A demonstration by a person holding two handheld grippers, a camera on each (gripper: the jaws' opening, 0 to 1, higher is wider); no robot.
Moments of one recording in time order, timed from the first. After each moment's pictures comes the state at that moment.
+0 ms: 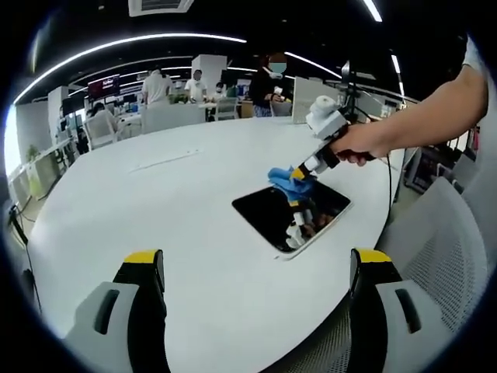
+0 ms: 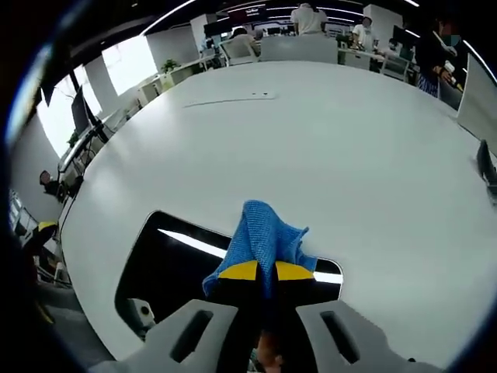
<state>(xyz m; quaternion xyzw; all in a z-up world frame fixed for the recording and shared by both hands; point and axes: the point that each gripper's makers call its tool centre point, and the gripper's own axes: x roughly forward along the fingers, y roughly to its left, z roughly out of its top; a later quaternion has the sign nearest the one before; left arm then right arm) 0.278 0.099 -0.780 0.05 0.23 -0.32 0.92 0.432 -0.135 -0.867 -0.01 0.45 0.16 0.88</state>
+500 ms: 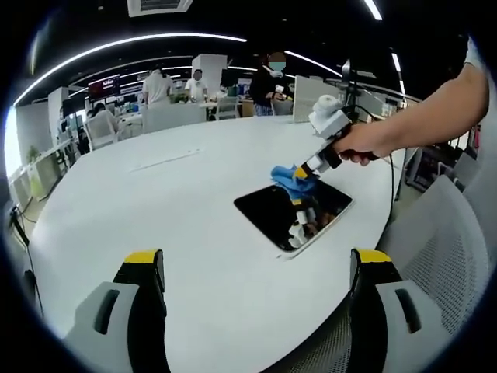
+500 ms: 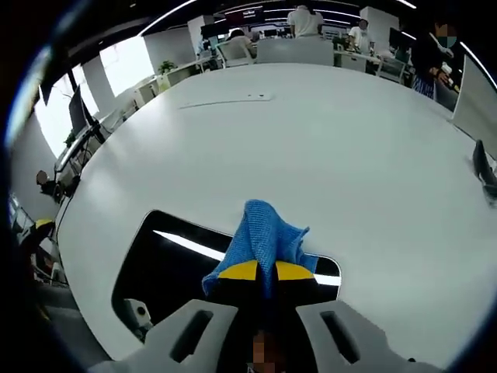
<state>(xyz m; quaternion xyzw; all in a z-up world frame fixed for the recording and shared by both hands) 0.278 0.101 -0.782 0.06 0.23 -0.31 0.92 0.425 -0.133 -0.868 -0.02 0.44 0.16 0.88</state>
